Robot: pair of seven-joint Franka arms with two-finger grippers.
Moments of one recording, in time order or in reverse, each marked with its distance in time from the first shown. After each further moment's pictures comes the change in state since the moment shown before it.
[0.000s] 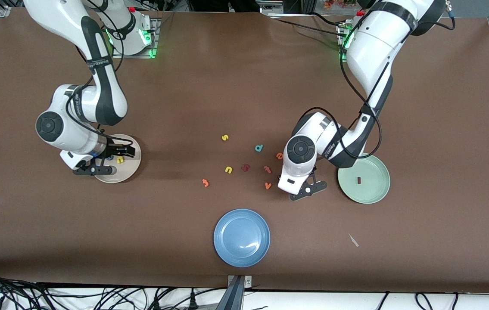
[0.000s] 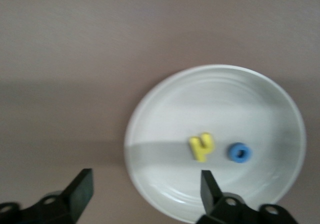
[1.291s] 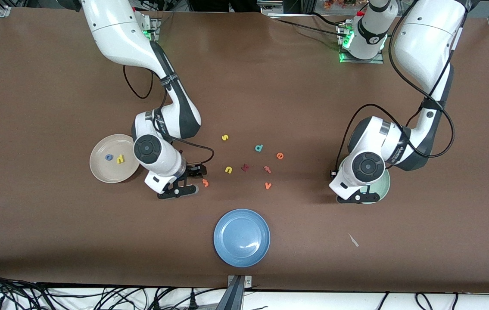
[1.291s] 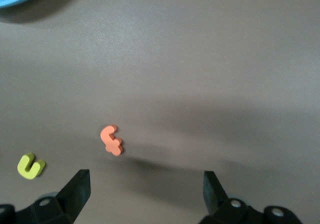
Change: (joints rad) left arm 0.225 -0.127 0.005 -0.143 0.000 -0.108 0.479; right arm 0.015 0.359 0.247 0.470 0.000 0.043 0.096
